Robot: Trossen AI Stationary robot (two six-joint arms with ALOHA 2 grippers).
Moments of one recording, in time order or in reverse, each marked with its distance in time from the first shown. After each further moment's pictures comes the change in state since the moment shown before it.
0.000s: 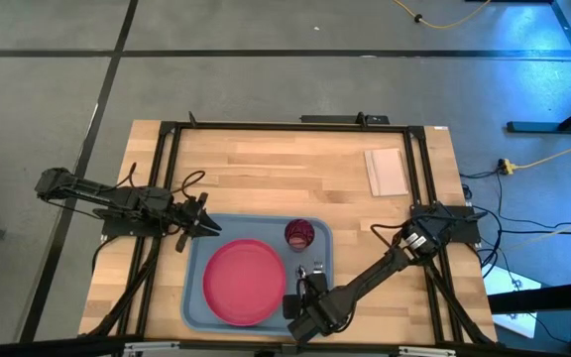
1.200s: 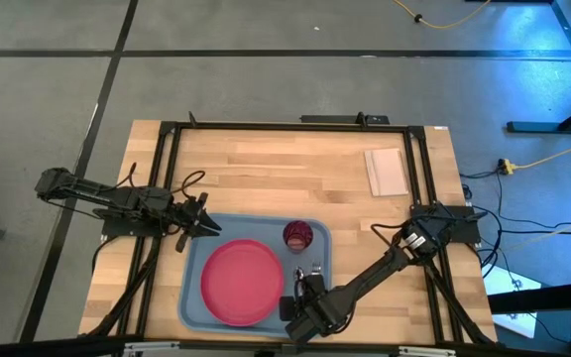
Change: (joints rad) left arm 0.000 0.000 0.000 0.000 0.000 0.000; right arm -0.001 0.002 0.034 0.021 0.002 0.003
